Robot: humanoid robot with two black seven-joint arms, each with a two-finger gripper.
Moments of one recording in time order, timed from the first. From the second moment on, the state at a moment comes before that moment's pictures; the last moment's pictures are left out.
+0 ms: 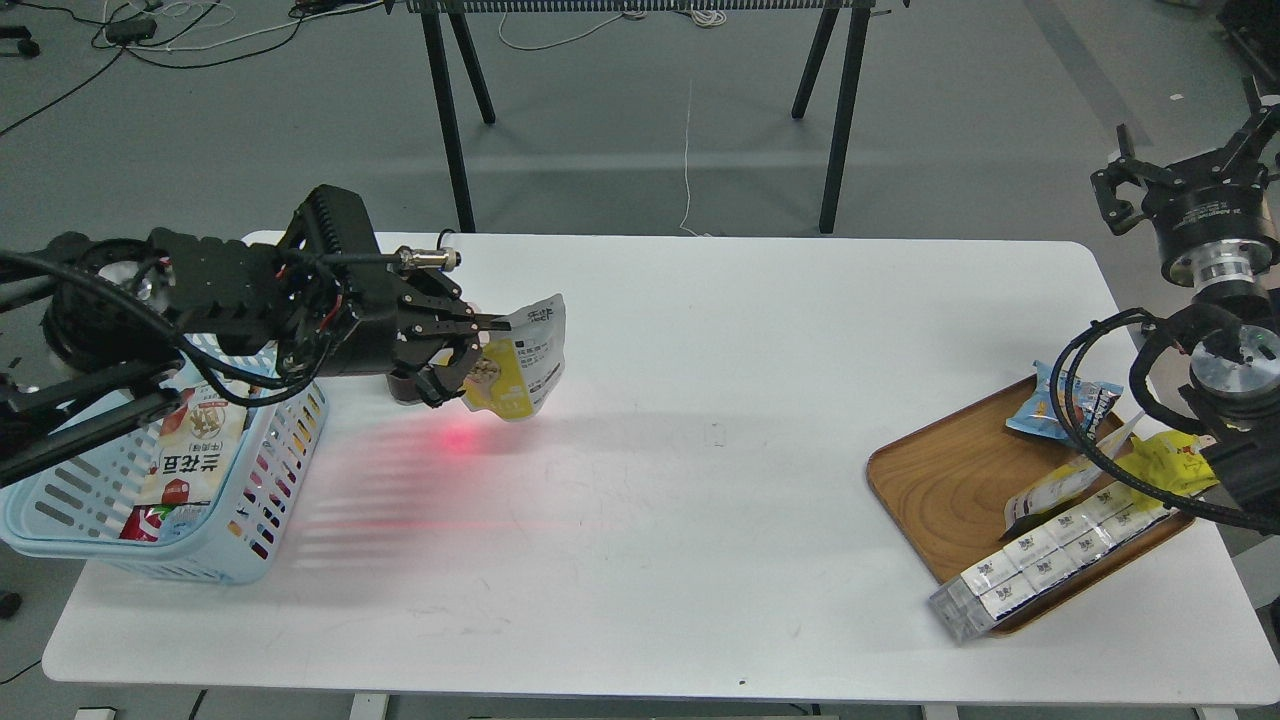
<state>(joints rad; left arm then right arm) -1.06 0.86 -0.20 -1.55 2.18 -0.28 -0.32 0.75 -0.43 0.77 0.51 0.37 0.44 0.39</state>
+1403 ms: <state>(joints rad) -1.00 0.96 -0.19 -1.51 2.18 -0.27 -0.37 0.75 -0.43 0.77 0.53 0.37 0.44 0.39</state>
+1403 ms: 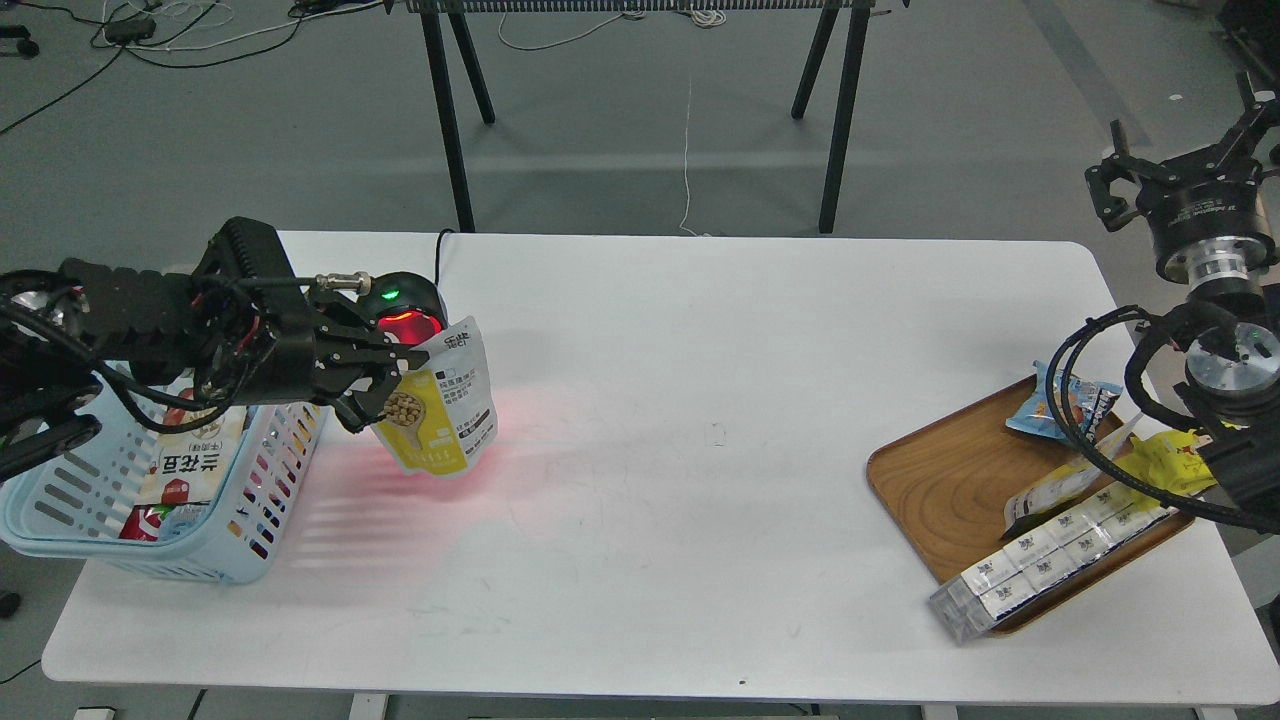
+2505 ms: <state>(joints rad) -1.01 0.97 -0.22 -1.50 2.18 -0.27 -0.38 0.75 -0.43 0.78 0.53 0.37 0.44 0.39</state>
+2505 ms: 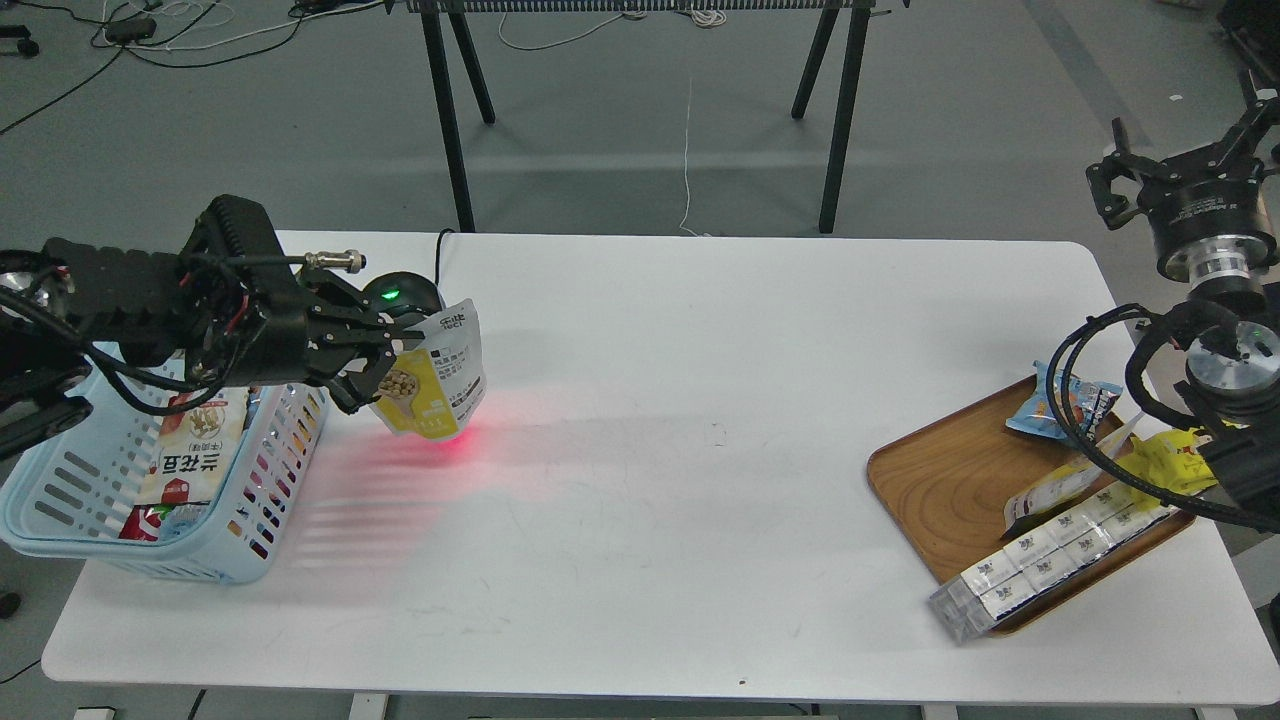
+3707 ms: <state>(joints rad) -1.03 1.47 -0.24 -1.61 2.18 0.03 -0.49 0.75 -0.43 0.78 0.53 0.37 0.44 0.40</state>
